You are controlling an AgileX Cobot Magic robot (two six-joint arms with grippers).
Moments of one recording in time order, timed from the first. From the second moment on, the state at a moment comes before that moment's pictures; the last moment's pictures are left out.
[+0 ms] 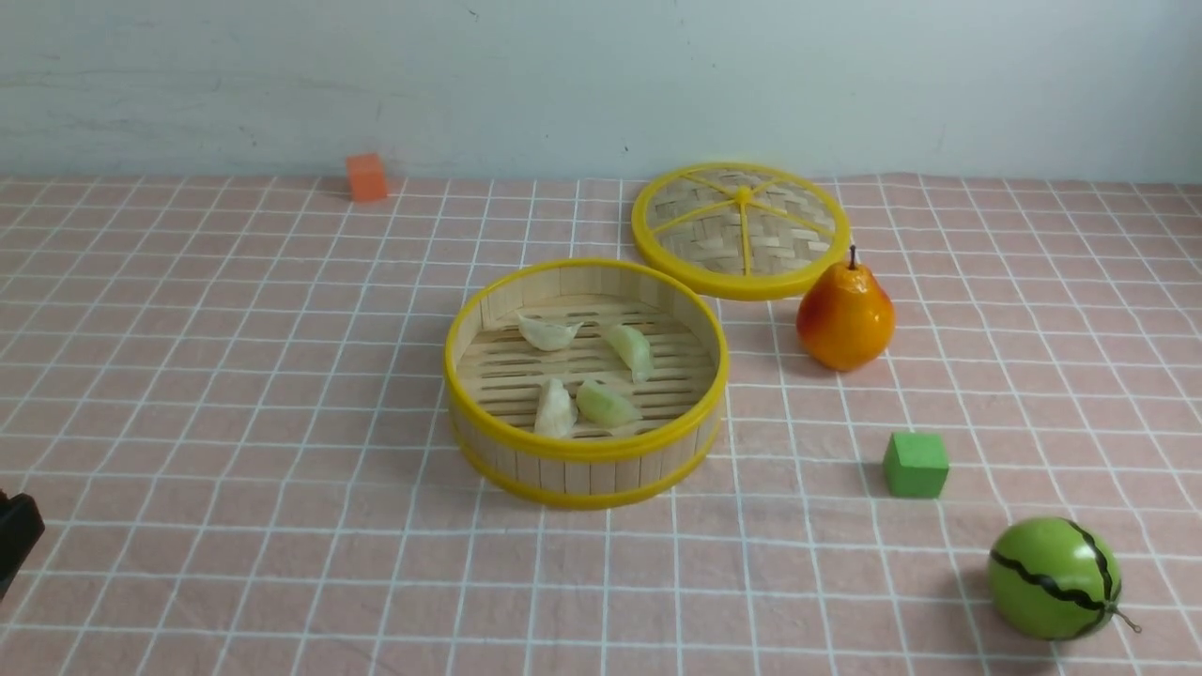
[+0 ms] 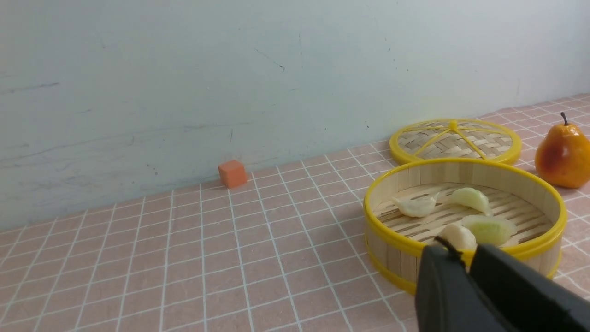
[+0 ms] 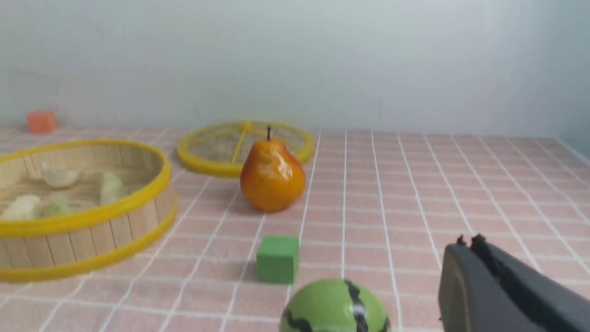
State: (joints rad) right arm 0.04 0.00 -0.01 0.07 0.14 0.00; left arm -0.29 0.22 -0.22 0.18 0.08 -0.07
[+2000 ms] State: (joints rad) right arm 0.04 0.00 0.02 0.07 0.37 0.00; left arm -0.12 -0.01 0.03 -0.01 0.40 -0.07
